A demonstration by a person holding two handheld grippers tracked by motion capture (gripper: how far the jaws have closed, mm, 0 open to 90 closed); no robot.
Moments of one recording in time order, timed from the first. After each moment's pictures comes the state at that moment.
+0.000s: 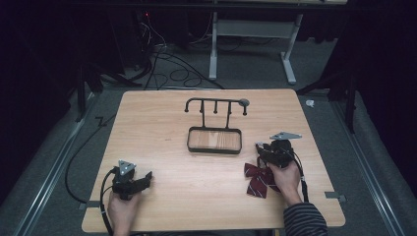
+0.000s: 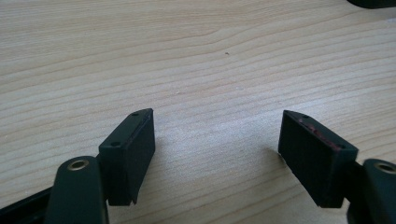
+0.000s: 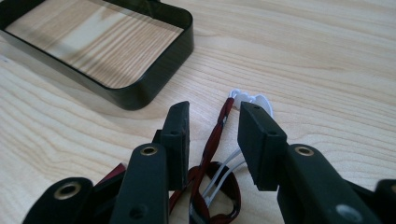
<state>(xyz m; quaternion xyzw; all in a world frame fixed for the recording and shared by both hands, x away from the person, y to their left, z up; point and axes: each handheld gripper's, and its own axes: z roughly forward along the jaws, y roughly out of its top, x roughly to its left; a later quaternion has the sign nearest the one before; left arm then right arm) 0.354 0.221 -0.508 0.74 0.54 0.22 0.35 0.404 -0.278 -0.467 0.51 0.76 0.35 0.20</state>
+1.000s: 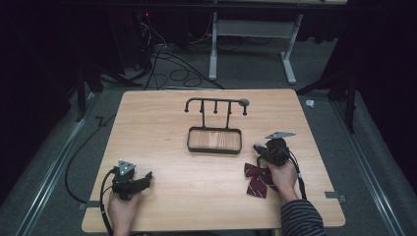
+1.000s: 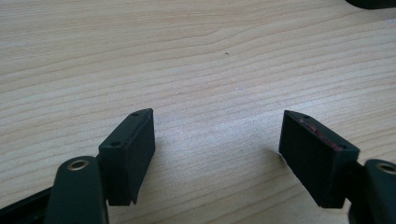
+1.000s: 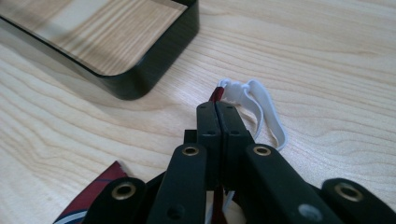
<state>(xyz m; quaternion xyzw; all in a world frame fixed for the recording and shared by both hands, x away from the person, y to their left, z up) 0.354 0.221 -0.508 0.74 0.54 0.22 0.35 0.415 -0.273 -0.477 0.51 0.78 0.33 0.17</state>
